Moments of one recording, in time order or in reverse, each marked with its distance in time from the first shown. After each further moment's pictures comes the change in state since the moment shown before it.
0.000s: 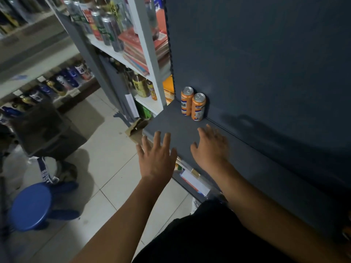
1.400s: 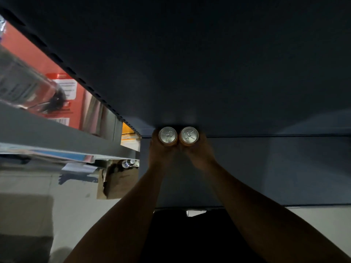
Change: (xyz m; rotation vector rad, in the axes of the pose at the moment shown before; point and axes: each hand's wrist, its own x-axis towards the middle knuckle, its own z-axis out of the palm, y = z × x) left_hand 0.378 0.034 0.077 -1.029 -0.480 0.248; right_hand 0.276 -0.007 0.110 1.144 0.286 0.836
